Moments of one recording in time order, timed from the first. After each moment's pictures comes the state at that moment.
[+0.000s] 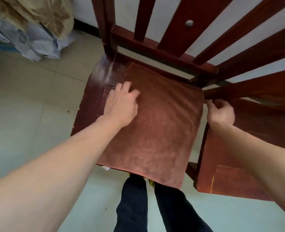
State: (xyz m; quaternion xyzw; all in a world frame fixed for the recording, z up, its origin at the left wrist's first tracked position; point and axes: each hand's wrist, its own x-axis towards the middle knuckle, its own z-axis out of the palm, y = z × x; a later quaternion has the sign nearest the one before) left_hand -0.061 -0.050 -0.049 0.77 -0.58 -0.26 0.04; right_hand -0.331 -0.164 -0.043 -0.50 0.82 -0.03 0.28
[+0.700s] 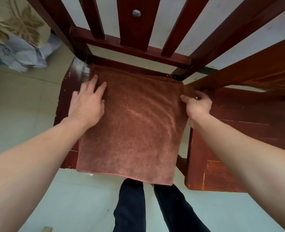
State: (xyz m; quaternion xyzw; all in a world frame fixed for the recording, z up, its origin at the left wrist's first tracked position) left_hand -0.047 -0.052 -0.064 0.78 -0.59 -0.20 -0.07; right_hand -0.331 -0.170 -0.064 -0.29 0.81 -0.19 0.47
